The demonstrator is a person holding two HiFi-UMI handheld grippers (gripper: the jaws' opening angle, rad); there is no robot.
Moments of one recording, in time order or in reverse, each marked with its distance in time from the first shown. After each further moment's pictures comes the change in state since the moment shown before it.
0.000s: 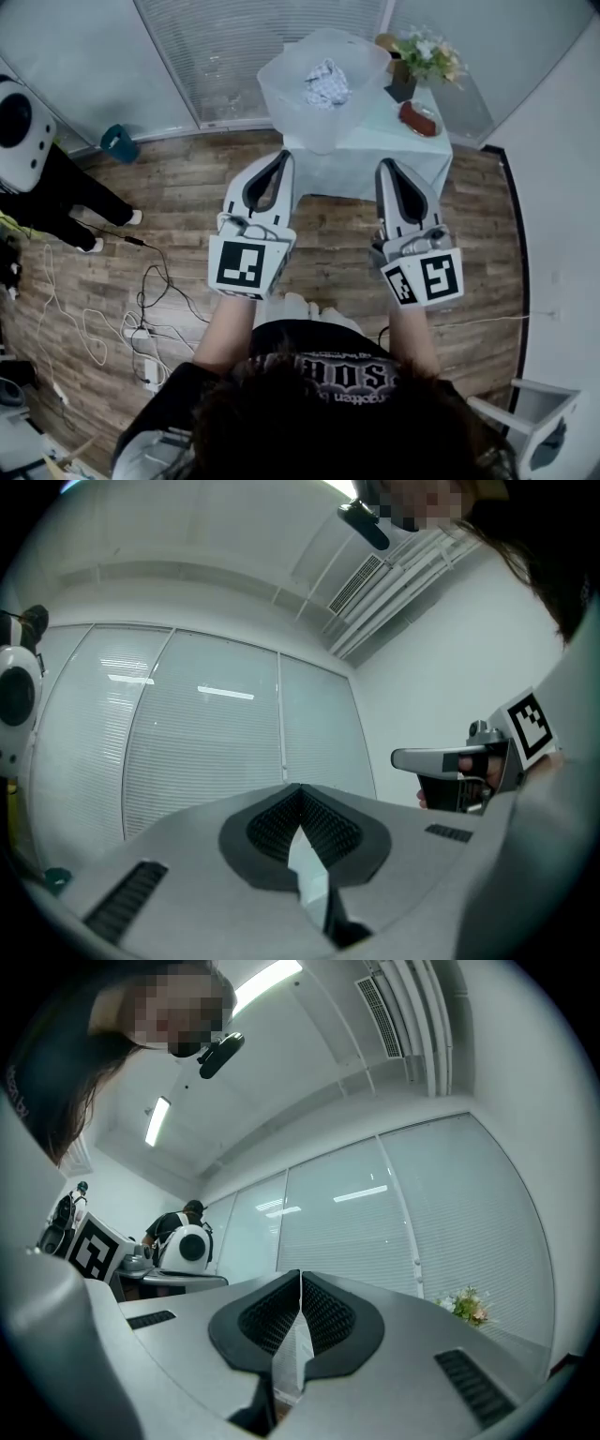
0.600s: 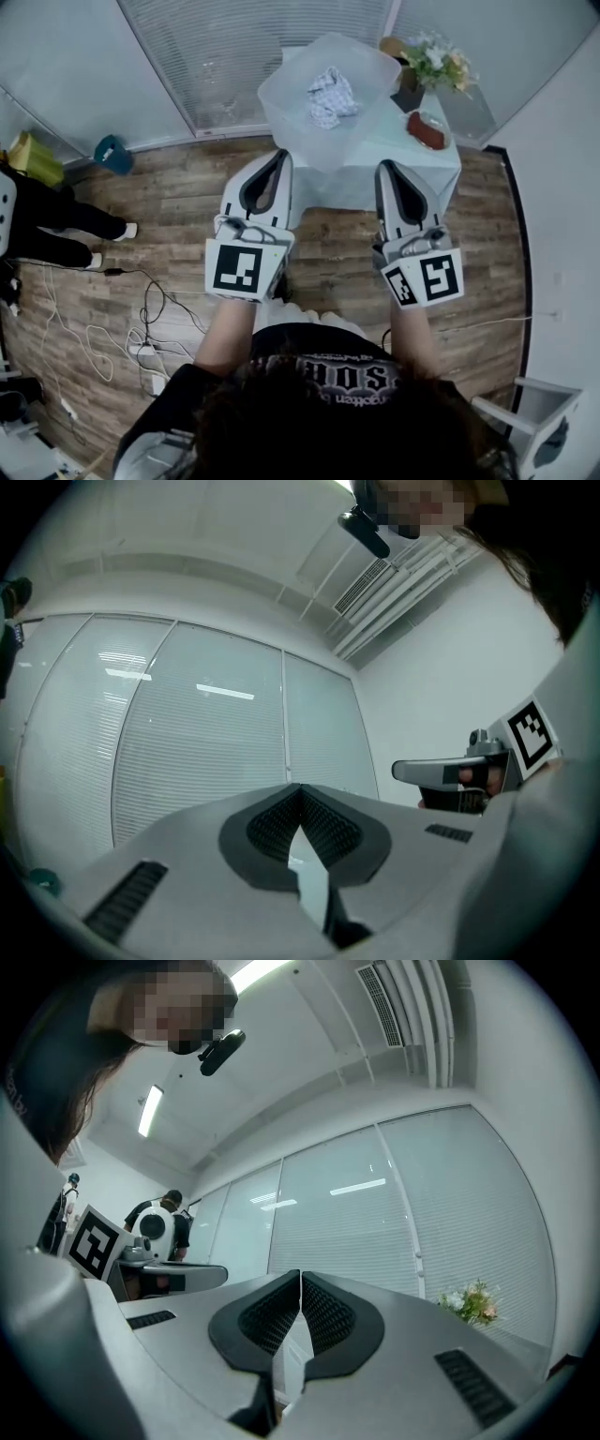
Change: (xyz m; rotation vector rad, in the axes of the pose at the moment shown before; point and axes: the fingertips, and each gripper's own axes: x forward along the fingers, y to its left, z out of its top) left arm 0.054 0.057 -0.014 -0.024 -0.021 -0.023; right arm 0.070 -0.019 -0.036 -0.007 0.037 -0.024
